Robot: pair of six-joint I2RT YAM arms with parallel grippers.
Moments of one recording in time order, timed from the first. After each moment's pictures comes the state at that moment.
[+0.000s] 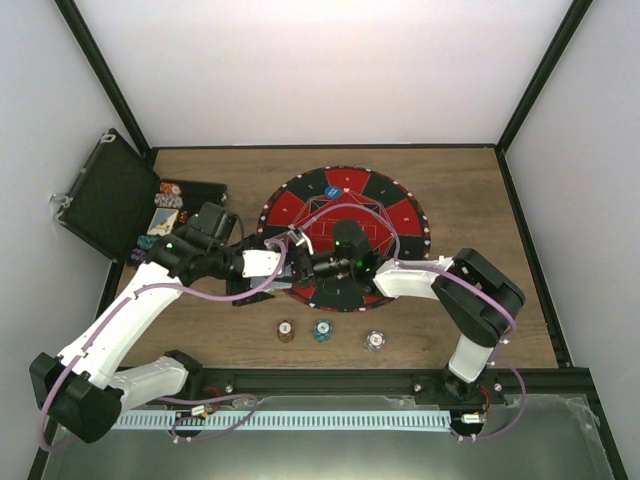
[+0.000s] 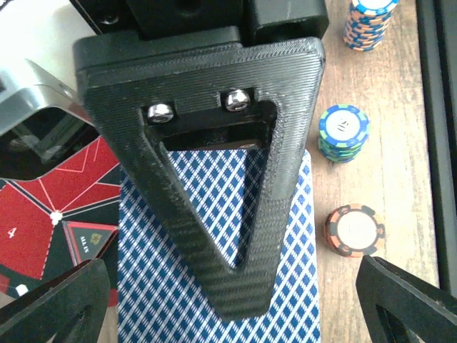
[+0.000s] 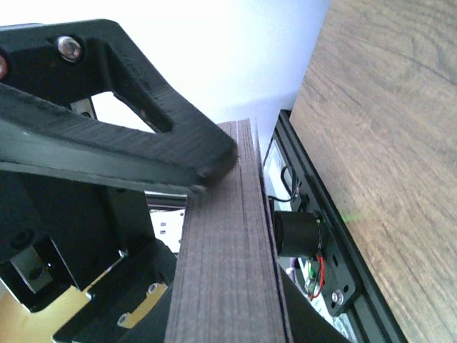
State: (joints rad) left arm -0.50 1.11 1.05 -0.97 0.44 0.97; right arm 0.83 1.72 0.87 0.69 -0.94 1.22
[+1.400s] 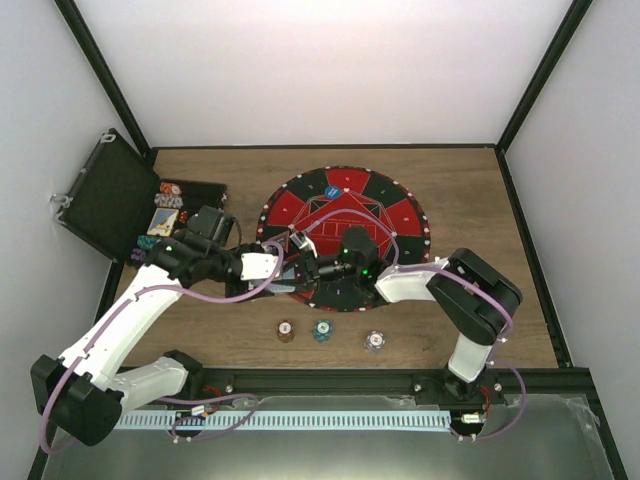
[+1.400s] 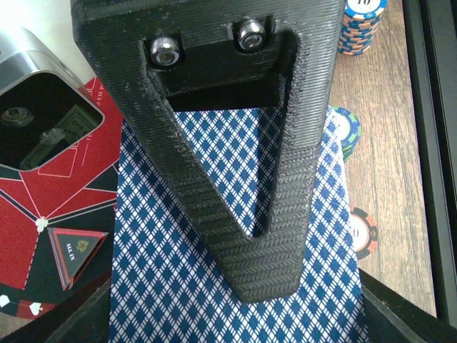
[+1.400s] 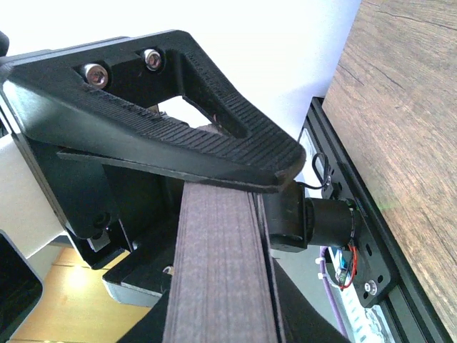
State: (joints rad) left arm -0.47 1.09 1.00 -0.96 0.51 0.99; right arm 0.83 1.73 0.77 0.97 -0.98 1.39
